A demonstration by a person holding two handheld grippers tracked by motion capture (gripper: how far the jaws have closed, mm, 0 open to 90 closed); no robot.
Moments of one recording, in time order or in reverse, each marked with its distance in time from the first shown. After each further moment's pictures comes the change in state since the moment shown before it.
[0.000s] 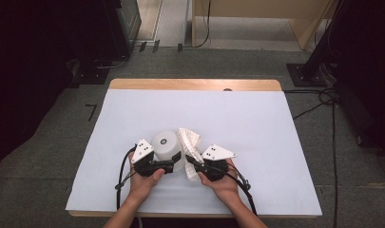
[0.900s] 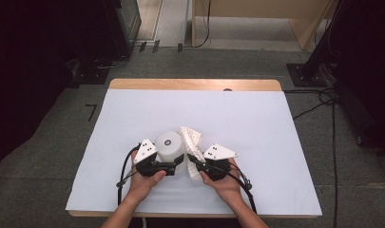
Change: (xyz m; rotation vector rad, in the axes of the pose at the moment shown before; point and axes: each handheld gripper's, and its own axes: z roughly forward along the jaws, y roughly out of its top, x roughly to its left) left arm -0.006 0.006 0.001 0.020 -0.060 0.065; right arm -0.002 0.005 -0.006 0.001 -0.025 -0.025
